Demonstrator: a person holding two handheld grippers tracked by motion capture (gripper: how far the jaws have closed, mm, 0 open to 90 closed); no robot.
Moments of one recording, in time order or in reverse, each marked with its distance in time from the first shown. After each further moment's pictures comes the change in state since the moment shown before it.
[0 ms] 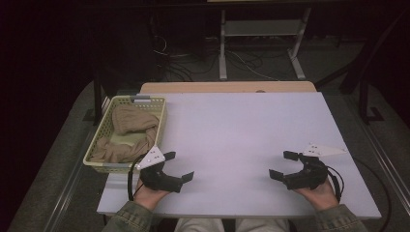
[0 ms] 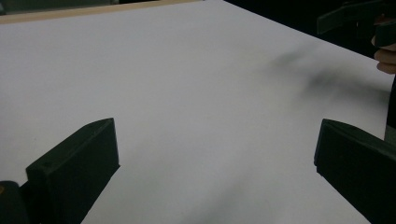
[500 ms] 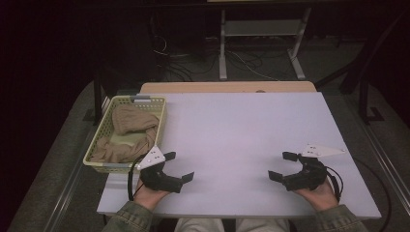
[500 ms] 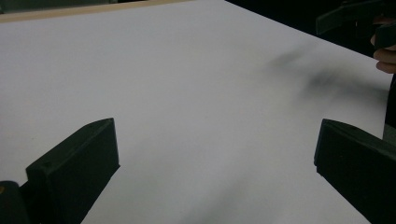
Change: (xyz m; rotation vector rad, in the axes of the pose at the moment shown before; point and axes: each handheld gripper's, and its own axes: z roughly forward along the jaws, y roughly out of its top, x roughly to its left) left arm 0.000 0.000 0.000 0.005 -0.003 0.004; right arm 0.002 0.000 0.001 0.018 0.007 -0.009
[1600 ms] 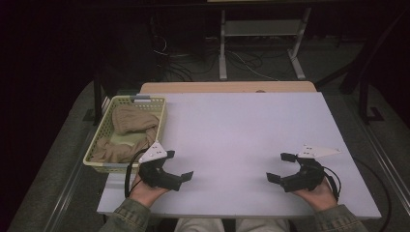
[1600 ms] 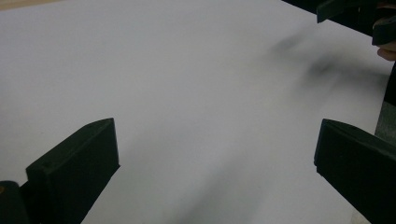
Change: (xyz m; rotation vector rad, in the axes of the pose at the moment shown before) left arm -0.002 0.022 -0.006 0.110 0.007 0.010; right arm 0.002 0.000 0.005 0.038 -0.001 -0.019
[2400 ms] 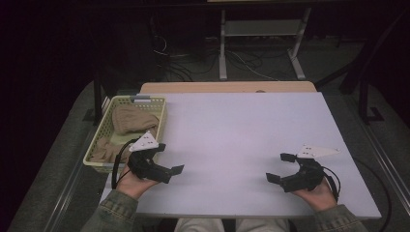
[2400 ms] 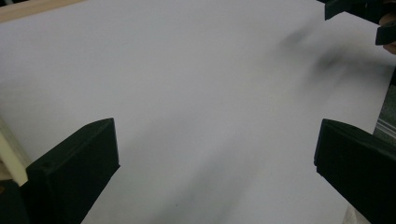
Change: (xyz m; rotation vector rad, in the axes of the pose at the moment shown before) left arm 0.016 0.025 -0.024 0.073 0.019 0.026; right arm 0.000 0.000 0.001 0.004 0.001 -0.001
